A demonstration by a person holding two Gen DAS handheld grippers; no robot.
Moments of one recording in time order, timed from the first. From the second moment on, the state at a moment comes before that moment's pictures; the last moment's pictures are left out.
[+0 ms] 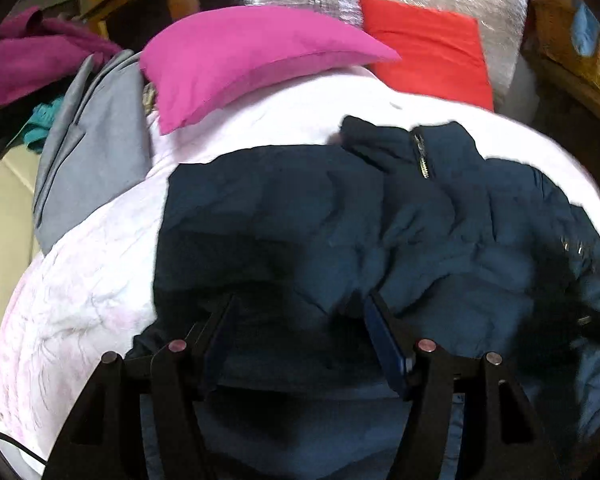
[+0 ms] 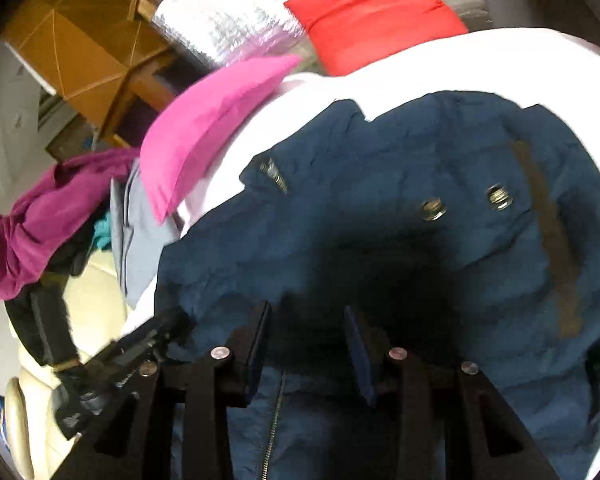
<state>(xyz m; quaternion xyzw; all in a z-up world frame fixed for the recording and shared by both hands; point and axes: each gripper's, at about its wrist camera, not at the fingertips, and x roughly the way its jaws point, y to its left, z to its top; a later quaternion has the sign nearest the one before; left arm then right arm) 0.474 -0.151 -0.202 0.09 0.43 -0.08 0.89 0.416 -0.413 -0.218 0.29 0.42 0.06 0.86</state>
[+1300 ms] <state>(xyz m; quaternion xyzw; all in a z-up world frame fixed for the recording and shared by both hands) 0.296 0.005 -0.202 0.04 0.48 0.02 0.88 0.188 -0.512 -0.209 0.36 0.40 0.03 0.84</state>
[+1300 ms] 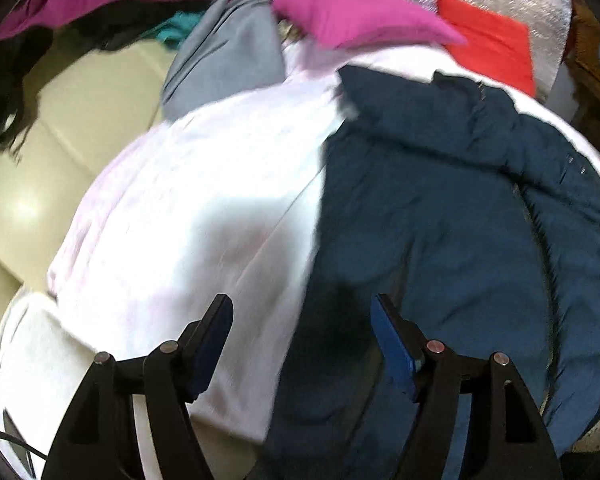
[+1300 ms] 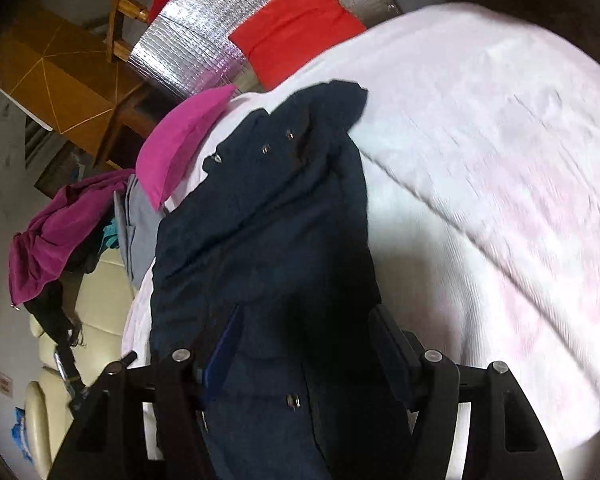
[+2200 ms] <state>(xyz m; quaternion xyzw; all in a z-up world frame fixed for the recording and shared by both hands) 0.283 0.020 -0.242 -0.05 0.55 -0.07 0.83 0.171 -0.491 -0.265 0.38 0.47 0.09 0.79</state>
